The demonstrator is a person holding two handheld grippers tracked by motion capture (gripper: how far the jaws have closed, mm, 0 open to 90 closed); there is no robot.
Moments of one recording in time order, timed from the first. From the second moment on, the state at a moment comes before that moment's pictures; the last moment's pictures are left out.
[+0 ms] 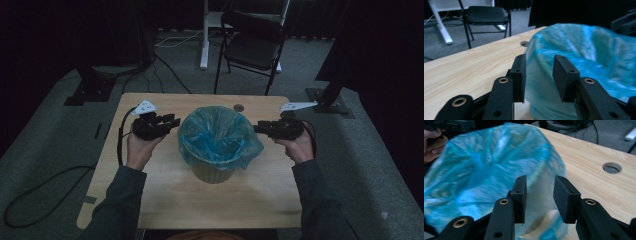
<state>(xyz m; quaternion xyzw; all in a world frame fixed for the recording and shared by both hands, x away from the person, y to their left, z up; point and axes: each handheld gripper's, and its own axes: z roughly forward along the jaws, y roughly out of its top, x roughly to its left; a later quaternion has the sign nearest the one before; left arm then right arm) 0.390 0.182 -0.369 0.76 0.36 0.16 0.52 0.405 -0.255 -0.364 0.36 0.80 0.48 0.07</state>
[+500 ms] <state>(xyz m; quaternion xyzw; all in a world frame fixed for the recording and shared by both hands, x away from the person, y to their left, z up) 0.372 0.168 -0.378 0.78 0.33 0.13 0.51 0.405 -0.237 -0.369 0.34 0.81 0.47 0.04</state>
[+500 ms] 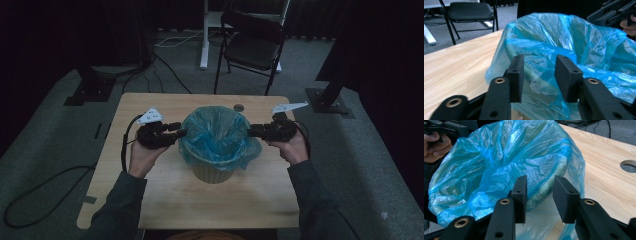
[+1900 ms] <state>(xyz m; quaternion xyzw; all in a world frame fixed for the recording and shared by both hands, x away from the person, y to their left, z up) 0.362 0.174 -0.407 0.80 0.34 0.12 0.48 0.406 -0.242 -0.388 0.37 0.82 0.44 0.04</state>
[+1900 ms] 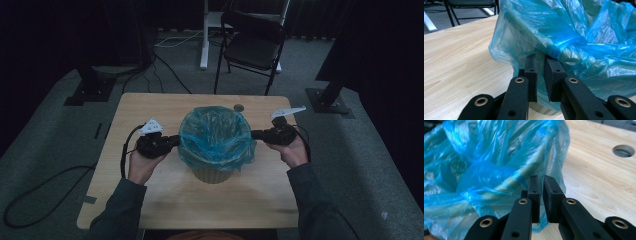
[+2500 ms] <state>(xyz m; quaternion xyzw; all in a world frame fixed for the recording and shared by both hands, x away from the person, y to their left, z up) 0.358 0.195 -0.406 0.79 0.34 0.13 0.49 0.396 -0.241 -0.392 0.33 0.84 0.44 0.03</state>
